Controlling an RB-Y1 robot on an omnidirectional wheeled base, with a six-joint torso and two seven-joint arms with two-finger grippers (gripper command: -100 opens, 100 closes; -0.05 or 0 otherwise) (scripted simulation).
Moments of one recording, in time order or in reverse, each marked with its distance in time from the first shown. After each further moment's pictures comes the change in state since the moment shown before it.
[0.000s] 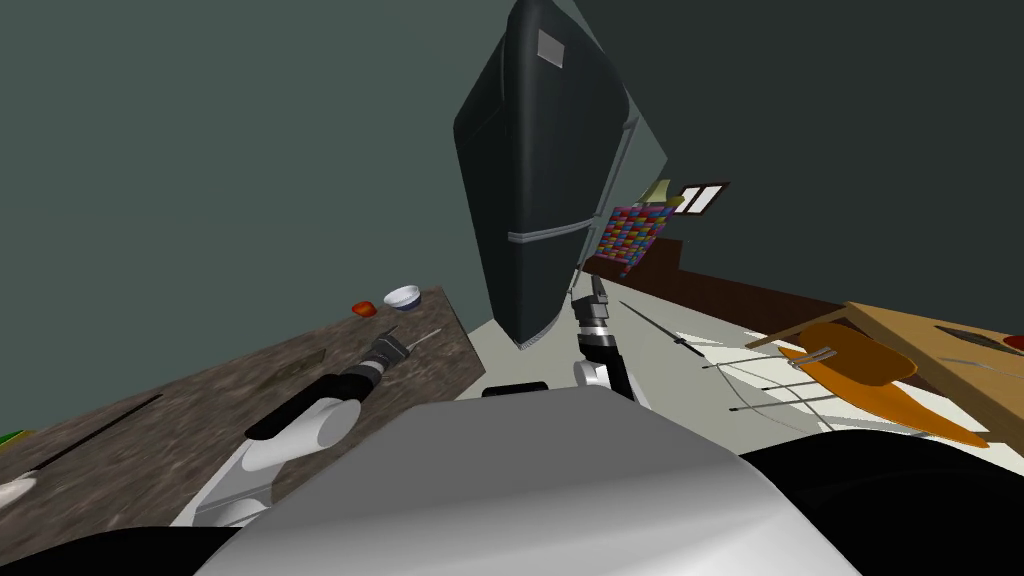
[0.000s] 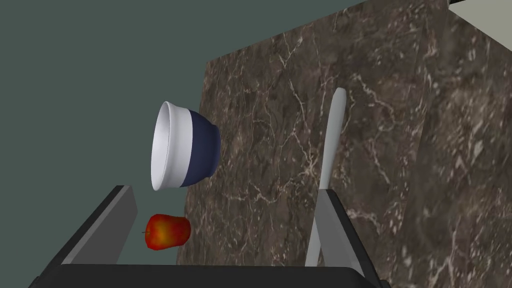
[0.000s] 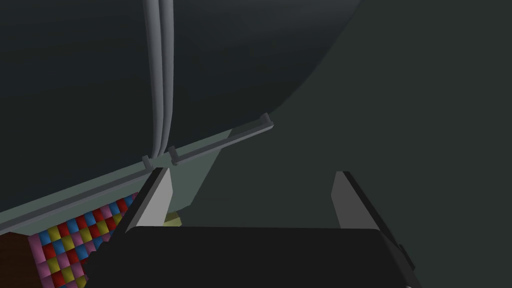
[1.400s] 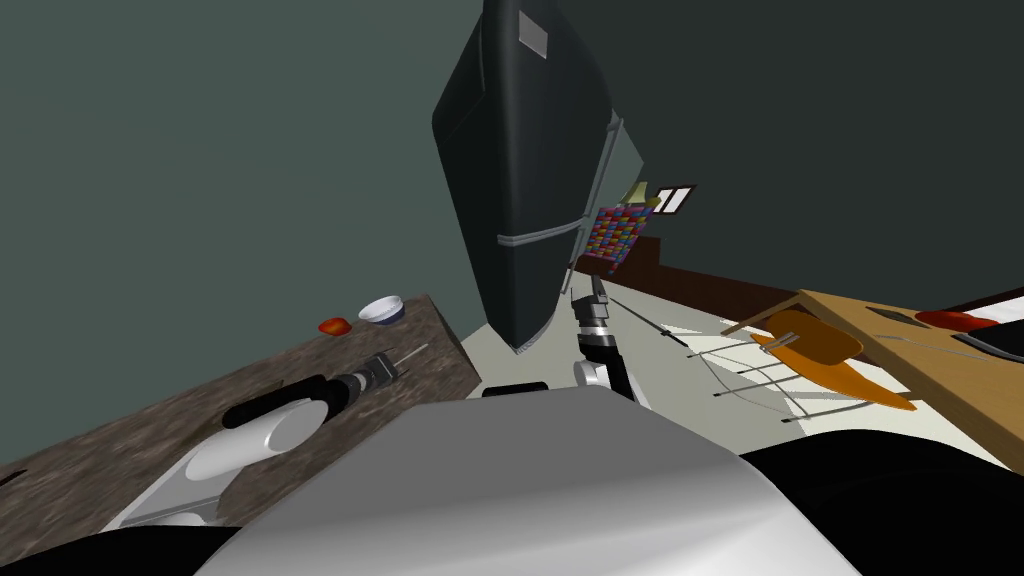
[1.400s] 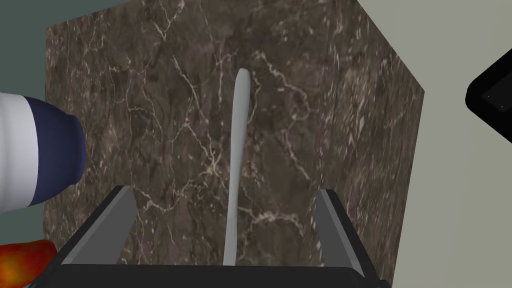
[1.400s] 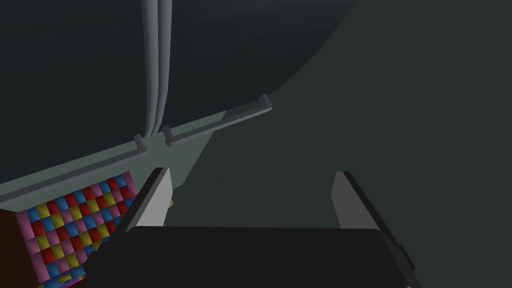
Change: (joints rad) left arm 0.025 0.172 0.082 0.104 0.239 0.360 0.101; right arm 0.000 0.000 0.000 0.000 0.000 0.000 0.000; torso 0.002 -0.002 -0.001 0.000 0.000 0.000
